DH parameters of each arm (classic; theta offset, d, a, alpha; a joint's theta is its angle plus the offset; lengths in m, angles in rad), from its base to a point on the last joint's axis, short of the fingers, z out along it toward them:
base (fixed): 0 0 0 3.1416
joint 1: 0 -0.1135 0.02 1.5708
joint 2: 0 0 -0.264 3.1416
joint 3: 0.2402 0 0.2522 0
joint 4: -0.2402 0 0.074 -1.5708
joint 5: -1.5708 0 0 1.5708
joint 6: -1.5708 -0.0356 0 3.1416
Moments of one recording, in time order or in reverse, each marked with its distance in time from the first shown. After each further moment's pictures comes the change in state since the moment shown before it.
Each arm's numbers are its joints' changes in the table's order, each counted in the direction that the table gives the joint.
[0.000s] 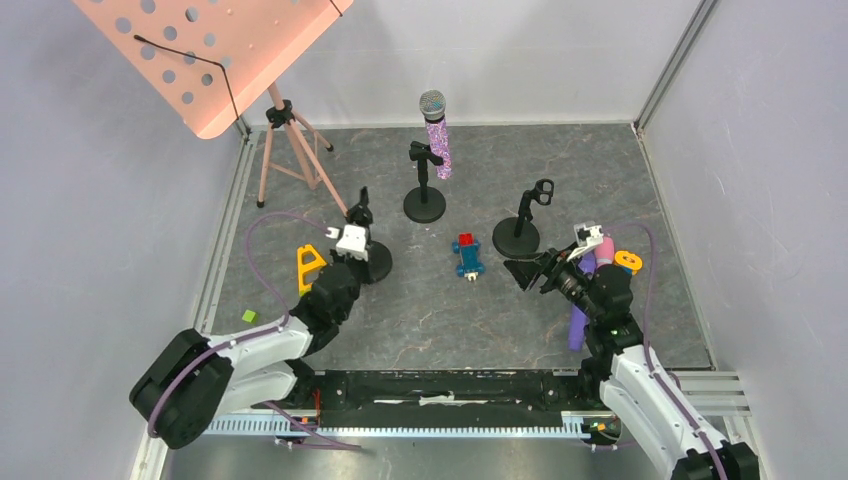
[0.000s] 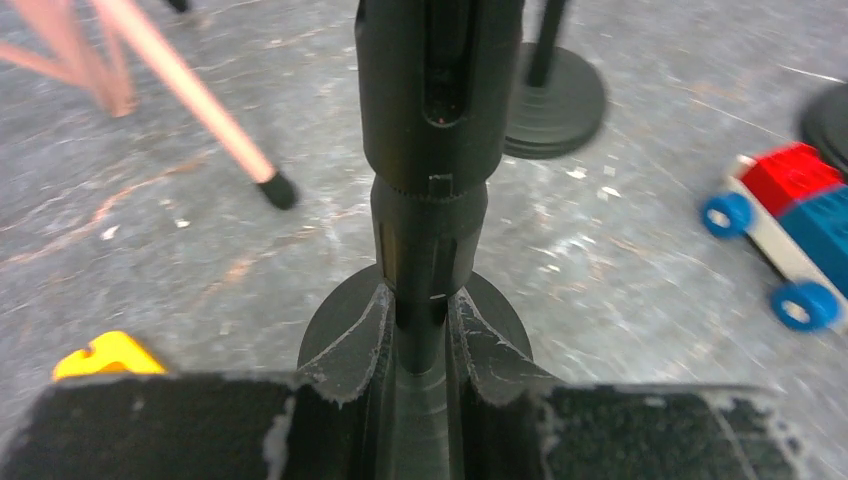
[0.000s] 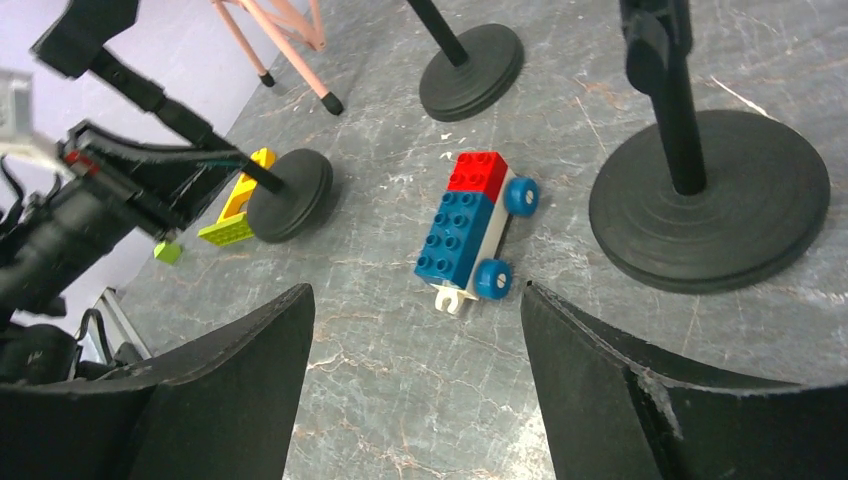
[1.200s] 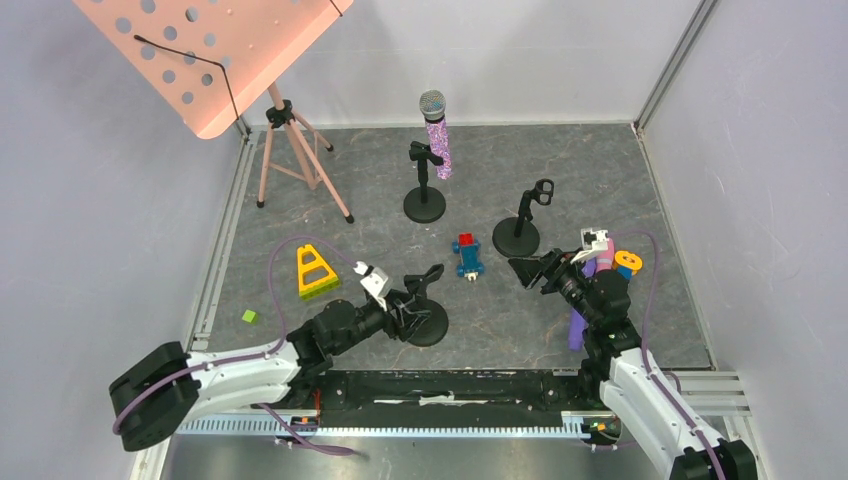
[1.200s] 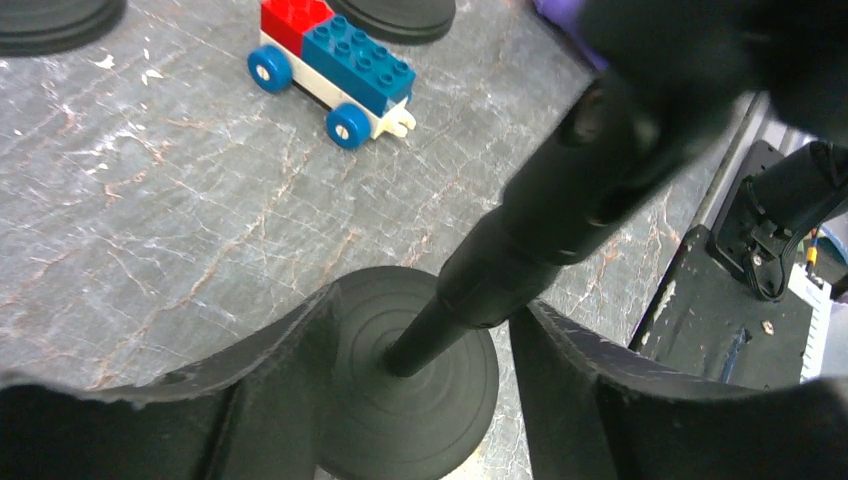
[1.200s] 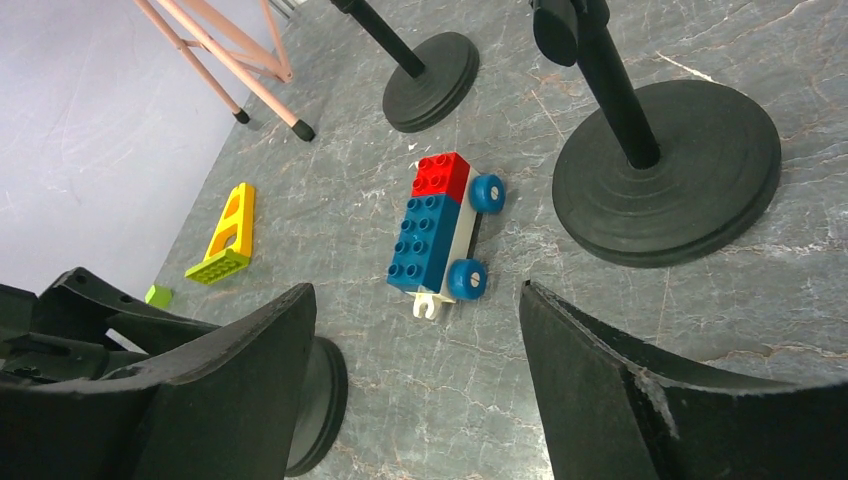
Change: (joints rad) left arm 0.263 -0.201 -0.137 -0.045 -0.389 0.267; right arm 0.000 -0.004 -0.041 0.029 -0.087 -0.064
